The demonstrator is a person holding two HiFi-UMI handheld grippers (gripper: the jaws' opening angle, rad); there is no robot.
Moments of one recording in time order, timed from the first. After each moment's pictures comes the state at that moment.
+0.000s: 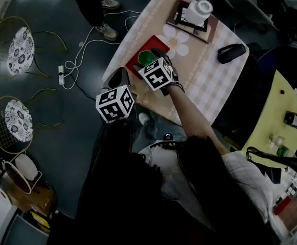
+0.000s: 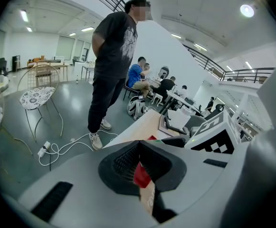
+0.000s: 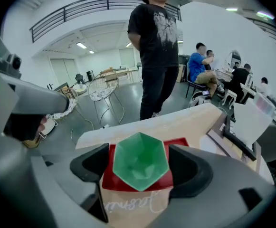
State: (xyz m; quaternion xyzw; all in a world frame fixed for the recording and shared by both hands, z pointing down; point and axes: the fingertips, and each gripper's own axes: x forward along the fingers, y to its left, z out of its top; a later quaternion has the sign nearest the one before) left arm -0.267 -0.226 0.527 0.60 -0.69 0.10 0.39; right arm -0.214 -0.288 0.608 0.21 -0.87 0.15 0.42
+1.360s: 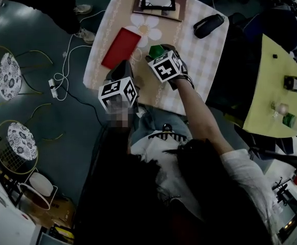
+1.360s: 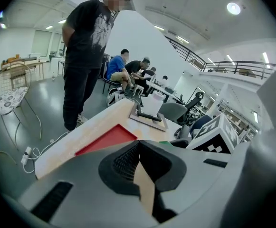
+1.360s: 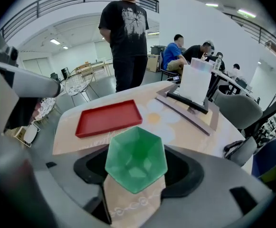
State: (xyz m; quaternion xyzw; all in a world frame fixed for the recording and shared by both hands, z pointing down) left arm -0.150 -0.251 0.535 0.69 -0.60 0.13 0.39; right arm -0.049 -0.298 0.627 0.32 -0.81 0.20 0.45
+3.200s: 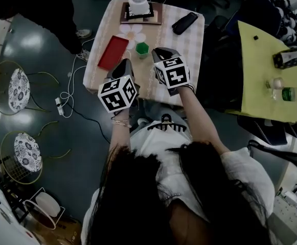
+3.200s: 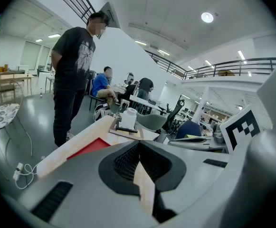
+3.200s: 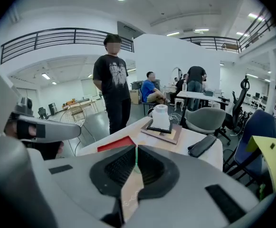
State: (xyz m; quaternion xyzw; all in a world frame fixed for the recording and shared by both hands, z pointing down) left arm -0.086 -0.190 0.438 0.75 -0.58 0.09 0.30; right arm 0.018 -0.231 0.466 0.46 -0.83 0.19 0.25
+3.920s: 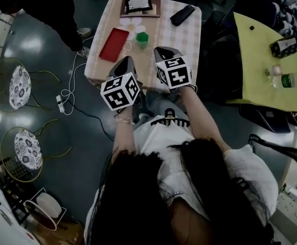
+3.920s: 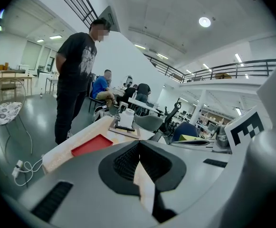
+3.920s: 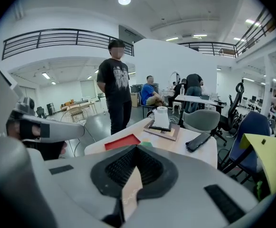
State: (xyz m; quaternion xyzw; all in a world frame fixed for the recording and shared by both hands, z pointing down) left arm -0.087 -0.135 0.430 0.76 -0.58 0.07 0.29; right arm 0.018 -0.168 0.452 0.48 -0.83 0.17 0.24
